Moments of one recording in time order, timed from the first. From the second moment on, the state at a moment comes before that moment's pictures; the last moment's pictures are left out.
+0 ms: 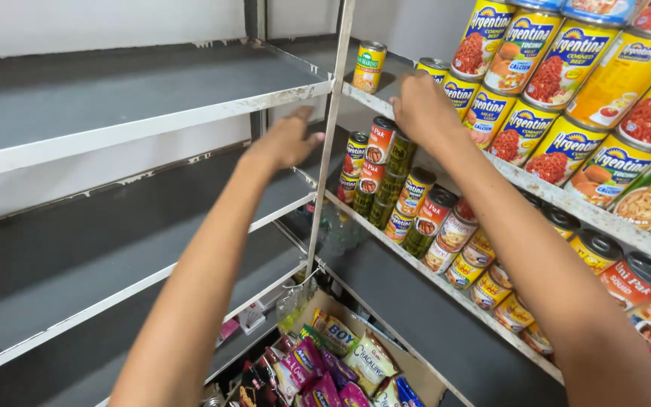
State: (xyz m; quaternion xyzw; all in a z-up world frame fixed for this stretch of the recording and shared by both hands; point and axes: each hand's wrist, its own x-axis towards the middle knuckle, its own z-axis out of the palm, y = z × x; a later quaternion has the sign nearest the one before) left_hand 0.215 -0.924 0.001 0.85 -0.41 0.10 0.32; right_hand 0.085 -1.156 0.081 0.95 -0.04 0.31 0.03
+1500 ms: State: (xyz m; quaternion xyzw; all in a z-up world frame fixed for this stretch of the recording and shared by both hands) left_hand 0.240 -0.994 0.059 0.56 -0.51 0.16 0.63; right_hand 0.103 -1.125 0.186 0.92 0.18 0.35 0.05
